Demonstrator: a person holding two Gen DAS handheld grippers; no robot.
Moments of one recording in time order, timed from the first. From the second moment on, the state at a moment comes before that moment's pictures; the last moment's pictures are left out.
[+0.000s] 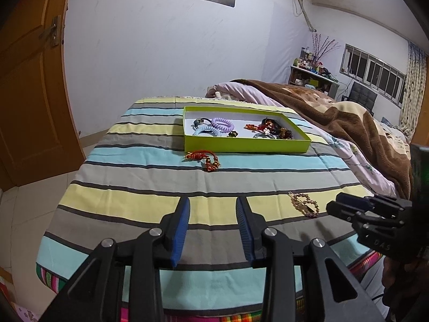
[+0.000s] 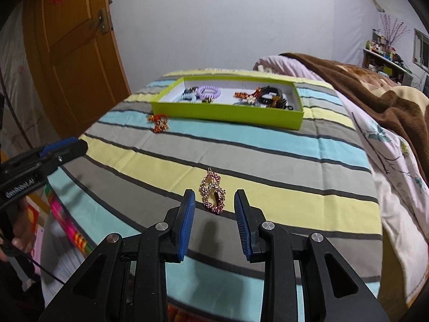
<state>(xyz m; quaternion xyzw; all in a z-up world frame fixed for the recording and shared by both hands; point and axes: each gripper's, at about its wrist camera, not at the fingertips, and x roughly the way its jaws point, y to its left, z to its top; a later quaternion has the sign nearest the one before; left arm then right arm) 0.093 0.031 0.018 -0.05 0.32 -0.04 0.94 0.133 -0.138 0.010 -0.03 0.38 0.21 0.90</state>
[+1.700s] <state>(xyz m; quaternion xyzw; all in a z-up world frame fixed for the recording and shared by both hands) 0.242 0.020 -0.032 -0.09 0.42 -0.01 0.90 0.207 -0.142 -0.007 -0.03 0.41 0.21 0.89</state>
